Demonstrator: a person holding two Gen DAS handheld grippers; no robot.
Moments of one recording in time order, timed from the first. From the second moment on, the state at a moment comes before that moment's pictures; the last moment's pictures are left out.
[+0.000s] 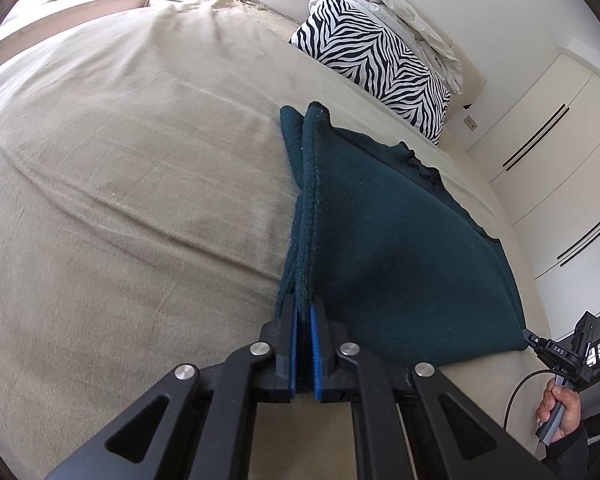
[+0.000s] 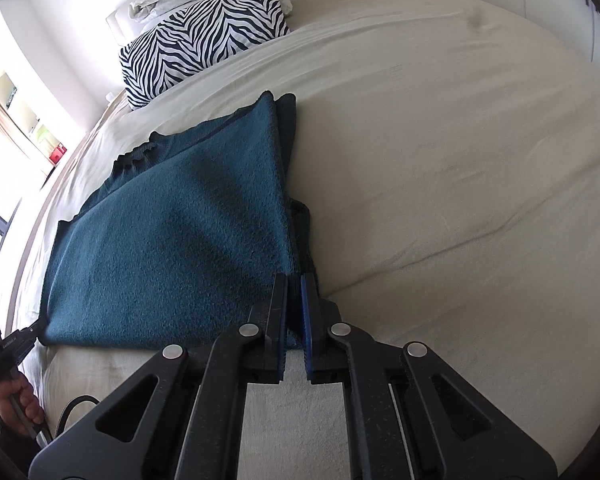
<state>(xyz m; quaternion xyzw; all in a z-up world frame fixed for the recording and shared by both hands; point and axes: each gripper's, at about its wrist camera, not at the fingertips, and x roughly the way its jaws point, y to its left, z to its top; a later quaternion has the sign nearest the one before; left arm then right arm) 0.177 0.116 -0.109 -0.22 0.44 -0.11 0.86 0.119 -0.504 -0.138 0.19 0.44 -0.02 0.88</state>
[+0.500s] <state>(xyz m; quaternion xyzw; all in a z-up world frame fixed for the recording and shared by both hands) 0.181 0.126 -0.115 -0.26 0.45 -0.12 0.85 0.115 -0.518 -0.153 0.25 0.43 -0.01 0.87</state>
